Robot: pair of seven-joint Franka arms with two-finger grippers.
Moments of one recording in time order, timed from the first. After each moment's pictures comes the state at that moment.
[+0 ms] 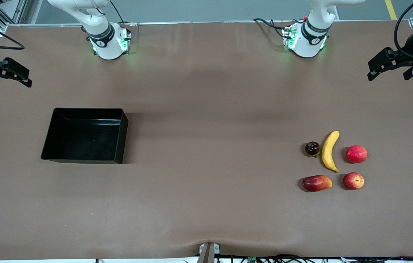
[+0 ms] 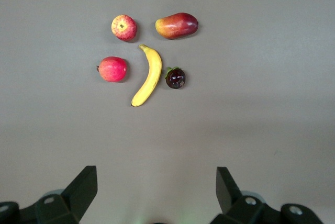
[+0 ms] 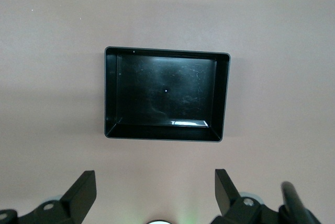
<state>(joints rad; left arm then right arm) -0.09 -0.10 -0.02 -1.56 0.02 1.49 -0.10 -0.01 -0.05 0.02 -1.55 -0.02 1.45 -0.03</state>
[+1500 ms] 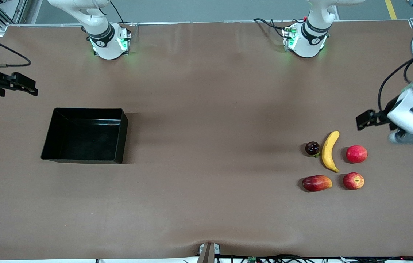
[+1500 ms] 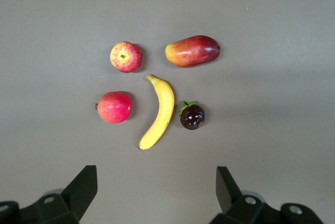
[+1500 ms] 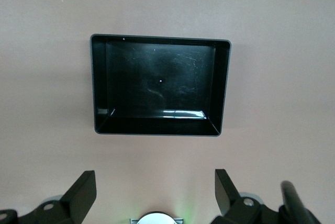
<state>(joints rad) -0.06 0.21 -0.02 -1.55 0.07 1.74 -0.04 -0.01 0.03 0.01 -1.55 -0.04 1.44 -0.03</state>
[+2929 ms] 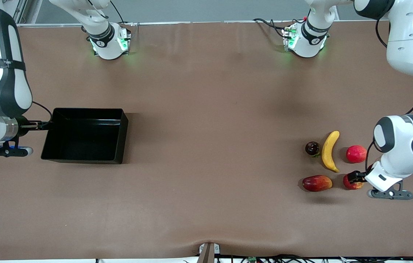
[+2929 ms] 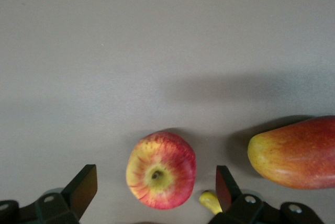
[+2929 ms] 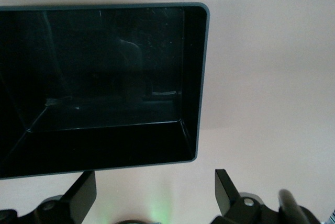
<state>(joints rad) 0.10 0.69 -0.02 -1.55 0.13 2.38 0.08 -0.14 0.34 0.00 -1.68 -0.13 1.63 -0.06</state>
